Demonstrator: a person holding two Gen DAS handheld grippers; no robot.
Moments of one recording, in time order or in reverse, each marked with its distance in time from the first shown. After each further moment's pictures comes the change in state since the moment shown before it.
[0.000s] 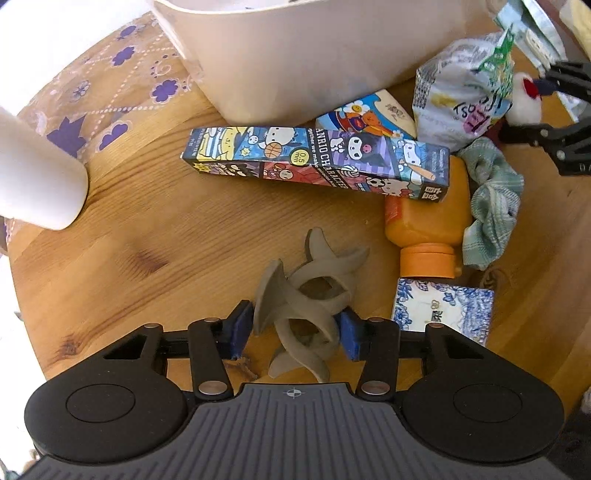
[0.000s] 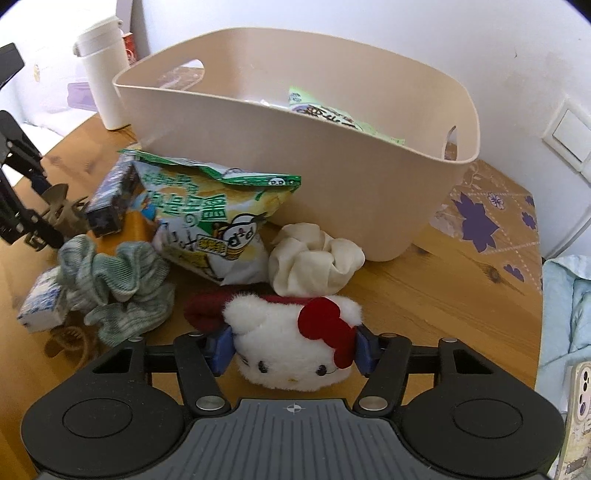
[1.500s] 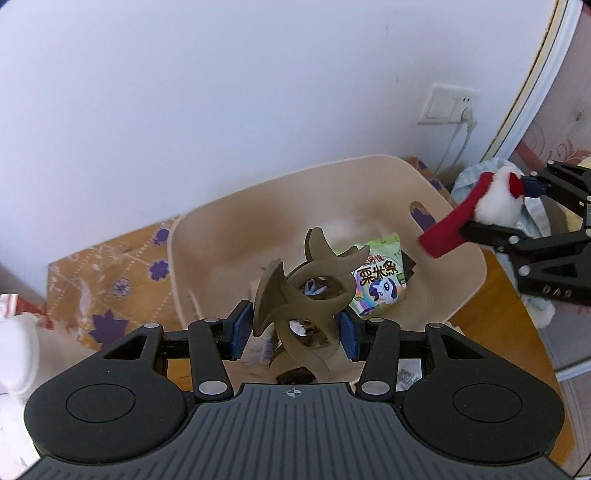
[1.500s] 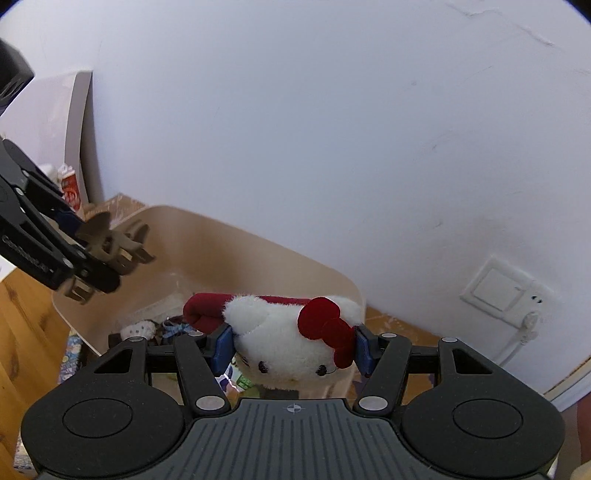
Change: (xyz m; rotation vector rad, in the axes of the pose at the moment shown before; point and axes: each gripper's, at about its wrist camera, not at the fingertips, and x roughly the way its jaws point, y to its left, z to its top) left arm -0.124 -0.008 0.139 -0.115 -0.391 -0.025; right arm -0.035 -0.054 0.150 -0.019 -0.259 -0.166
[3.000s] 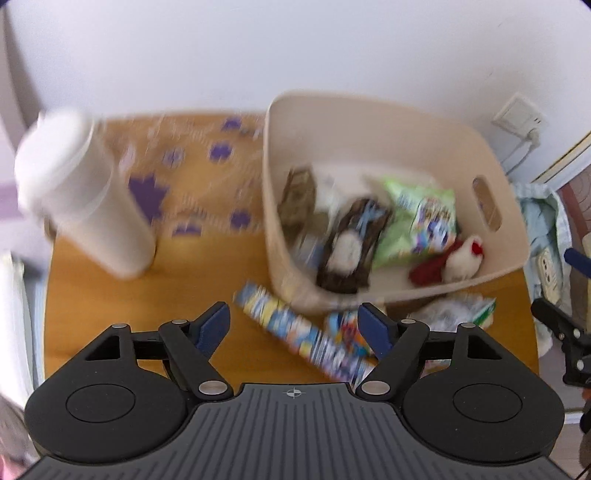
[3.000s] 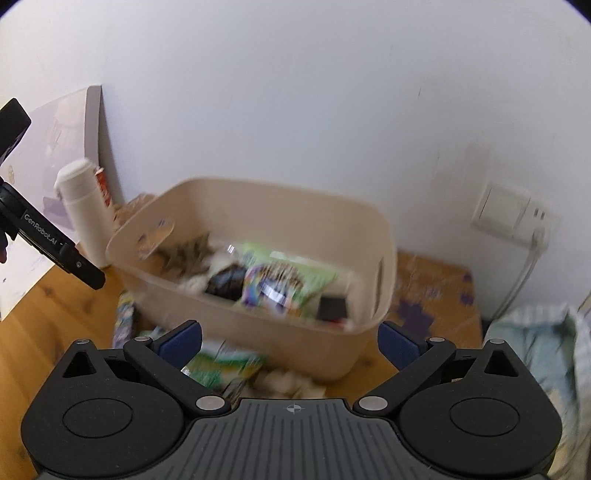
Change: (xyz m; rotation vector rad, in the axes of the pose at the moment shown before) left arm -0.001 0.047 -0.082 -0.366 0.159 0.008; right arm -0.042 0.037 -0.084 0.177 -0.004 0.051
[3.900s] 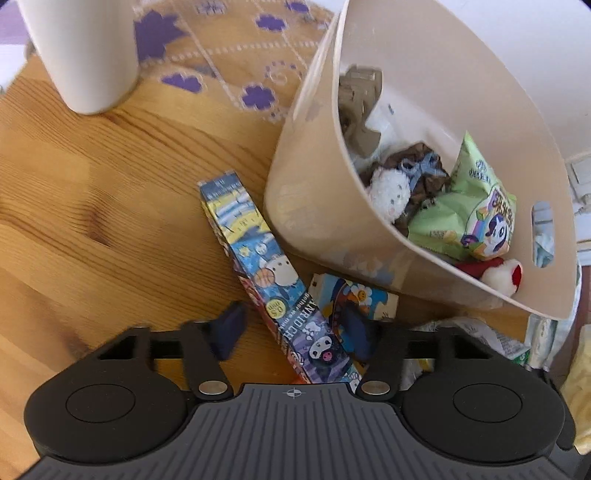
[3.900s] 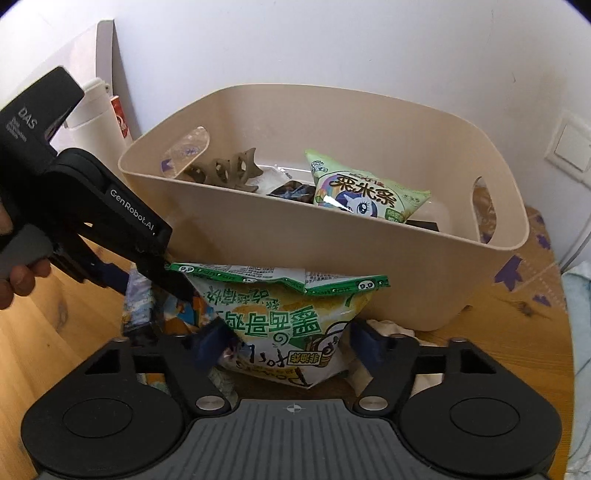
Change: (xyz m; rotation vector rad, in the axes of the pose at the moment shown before) left arm 0.098 0.005 -0.029 -0.421 0.169 -0.082; right arm 0.071 0.046 -0.024 0.001 0.152 0.093
